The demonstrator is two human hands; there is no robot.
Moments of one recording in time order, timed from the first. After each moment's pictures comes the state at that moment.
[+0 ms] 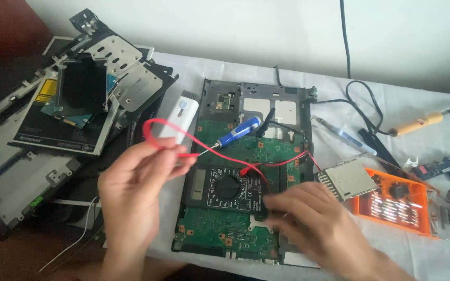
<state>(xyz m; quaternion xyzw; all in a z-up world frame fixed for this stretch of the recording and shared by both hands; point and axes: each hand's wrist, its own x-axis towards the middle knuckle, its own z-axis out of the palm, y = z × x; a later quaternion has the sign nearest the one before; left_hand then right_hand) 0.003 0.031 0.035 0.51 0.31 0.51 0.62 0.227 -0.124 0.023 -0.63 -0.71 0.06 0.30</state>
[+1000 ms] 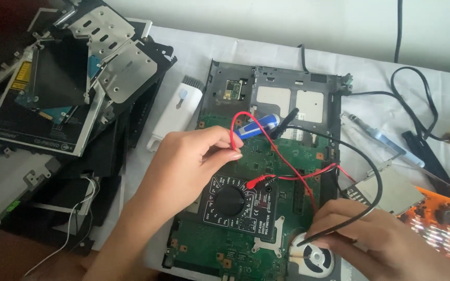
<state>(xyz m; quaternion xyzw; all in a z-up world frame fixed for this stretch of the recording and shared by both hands) 0.065 0.075 0.028 0.83 0.29 0.28 0.39 0.314 -0.125 0.002 -0.68 -0.61 0.39 0.13</state>
